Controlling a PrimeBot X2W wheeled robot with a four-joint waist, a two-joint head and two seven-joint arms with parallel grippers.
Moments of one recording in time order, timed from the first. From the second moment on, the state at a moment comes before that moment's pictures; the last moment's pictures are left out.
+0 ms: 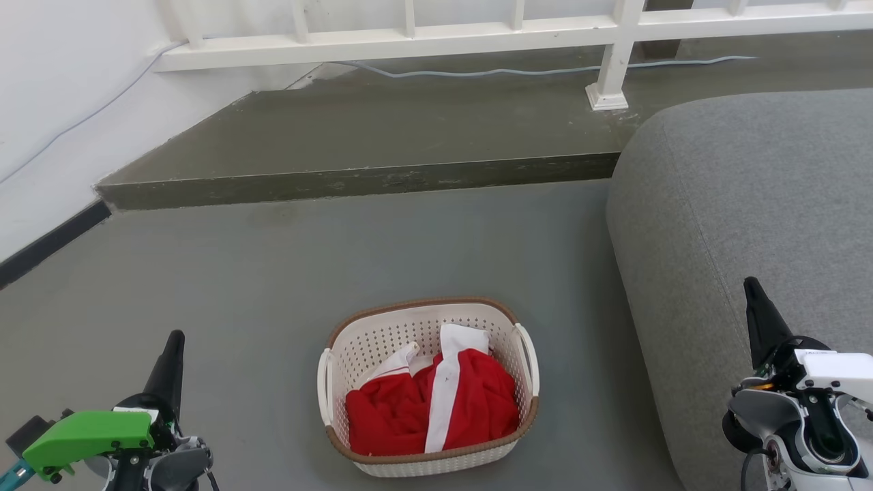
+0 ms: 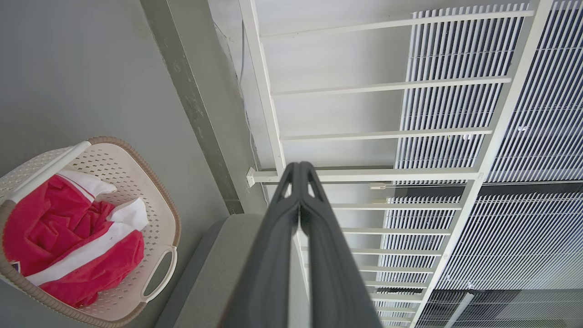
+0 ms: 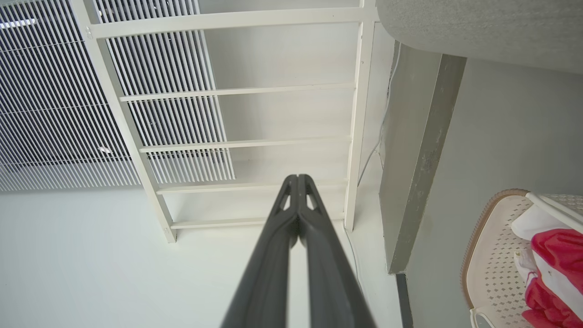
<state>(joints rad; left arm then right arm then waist) -0.06 0.04 0.08 0.28 -1.60 -0.12 0.11 -0.05 -0.06 -0.10 0.29 1.63 0.12 0.08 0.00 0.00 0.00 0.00</state>
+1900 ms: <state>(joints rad) -0.06 0.04 0.08 0.28 -1.60 -0.12 0.11 -0.05 -0.06 -0.10 0.29 1.63 0.12 0.08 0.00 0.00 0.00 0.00</state>
